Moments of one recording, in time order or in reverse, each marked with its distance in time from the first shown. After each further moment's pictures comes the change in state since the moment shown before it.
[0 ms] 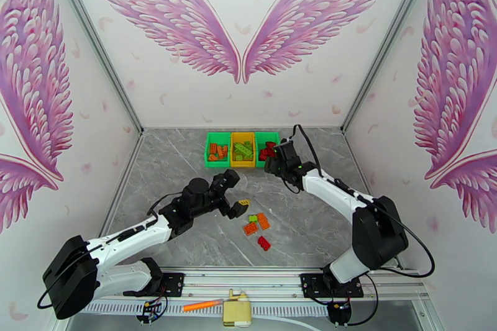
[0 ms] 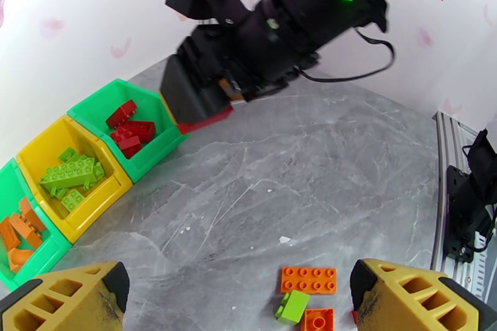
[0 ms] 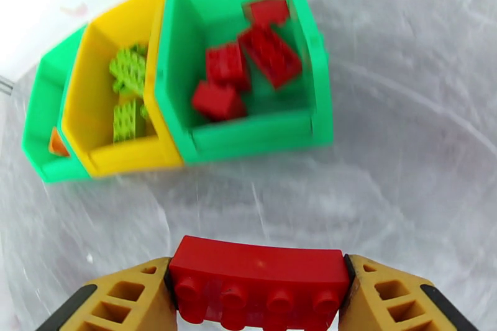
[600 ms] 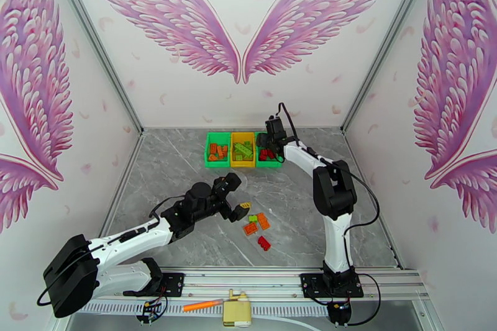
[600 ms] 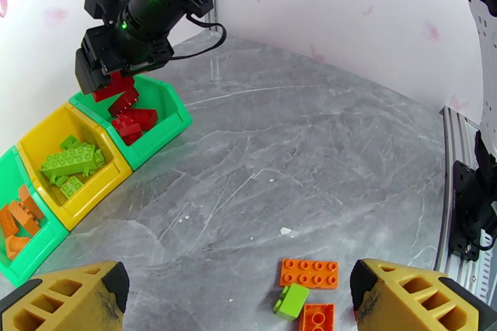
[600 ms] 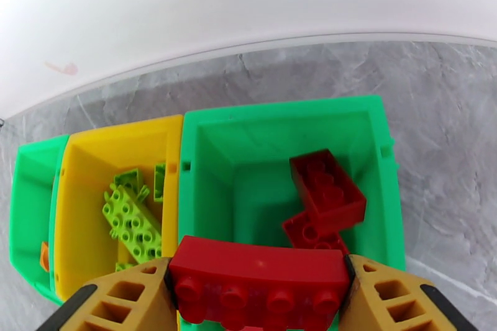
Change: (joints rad) left arm -0.040 0.000 -0.026 0.002 -0.066 0.001; right arm -0.084 0.517 0.557 0.044 -0.065 -0.137
